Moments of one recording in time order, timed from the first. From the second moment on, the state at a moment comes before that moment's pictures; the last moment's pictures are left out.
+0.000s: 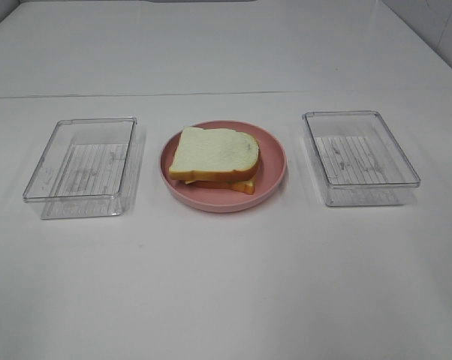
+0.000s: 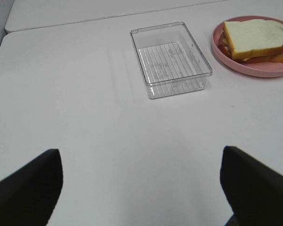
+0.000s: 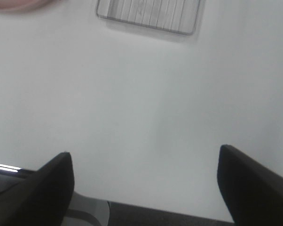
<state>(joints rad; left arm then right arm) -0.10 -0.01 -0.50 -0.02 1.06 0.03 0.30 1.07 -0.95 -0.06 1.09 0.08</state>
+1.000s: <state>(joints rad) -0.10 -0.01 -0.50 -0.02 1.06 0.04 0.30 0.11 -0.51 0.08 1.07 -0.10</state>
